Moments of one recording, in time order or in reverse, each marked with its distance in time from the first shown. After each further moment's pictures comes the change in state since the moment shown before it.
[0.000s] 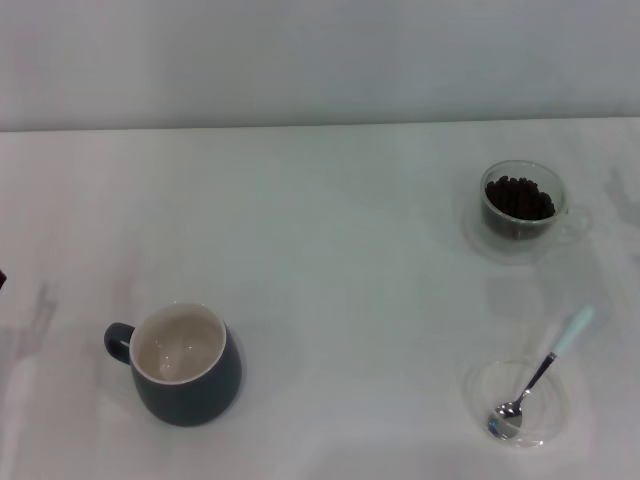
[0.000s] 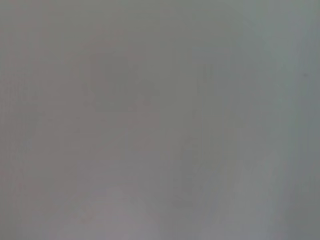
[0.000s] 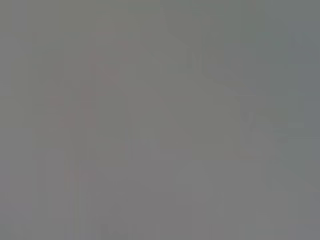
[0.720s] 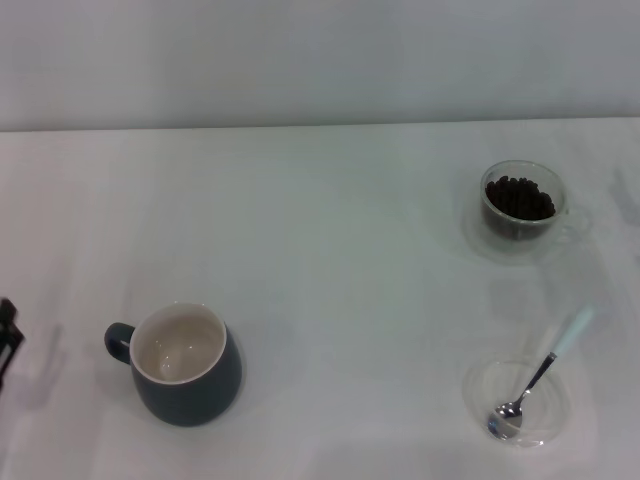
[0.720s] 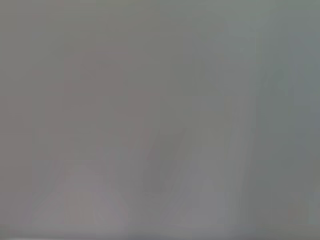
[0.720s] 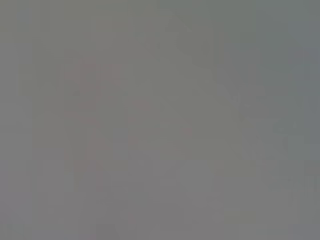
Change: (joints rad) left arm 0.114 0.001 0.063 -0.004 0.109 0.089 -0.010; right arm -0.011 -0.003 -0.012 -0.007 0.006 -0.002 0.000
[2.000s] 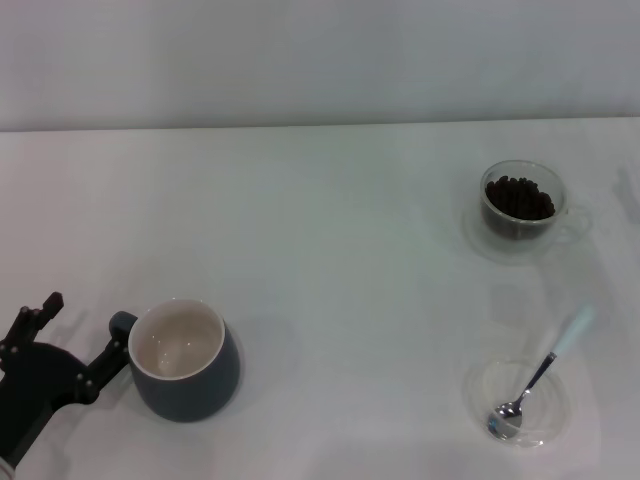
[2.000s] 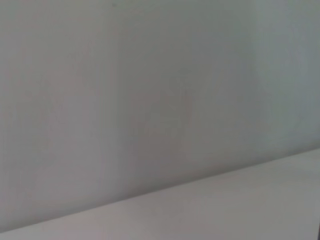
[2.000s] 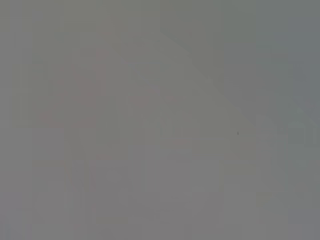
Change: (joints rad) left arm -0.129 0.001 0.108 -0.095 0.184 -0.135 0.025; right arm -0.013 0.000 0.001 -0.006 0.002 -0.045 0.000
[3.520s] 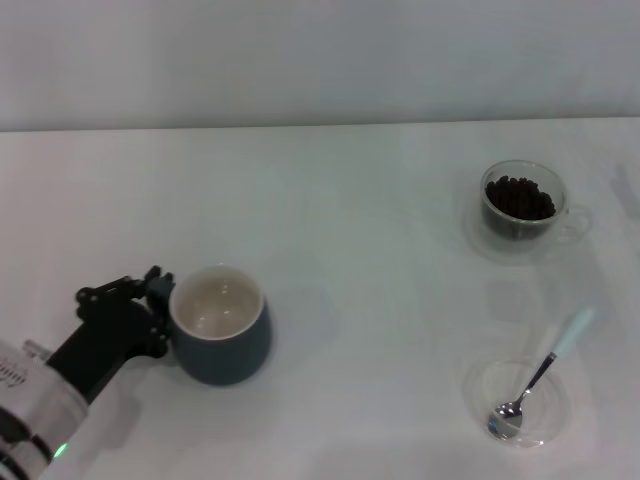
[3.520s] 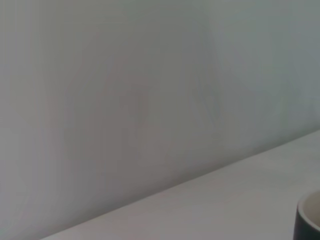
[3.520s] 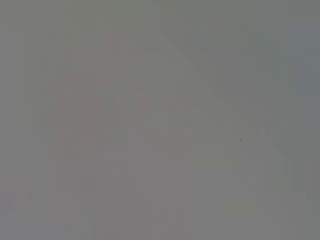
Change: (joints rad) left arm -0.133 -0.009 -0.001 0.076 -0.003 -0.160 0.091; right arm 0.009 -0.002 0.002 -0.007 0.001 0.004 0.000
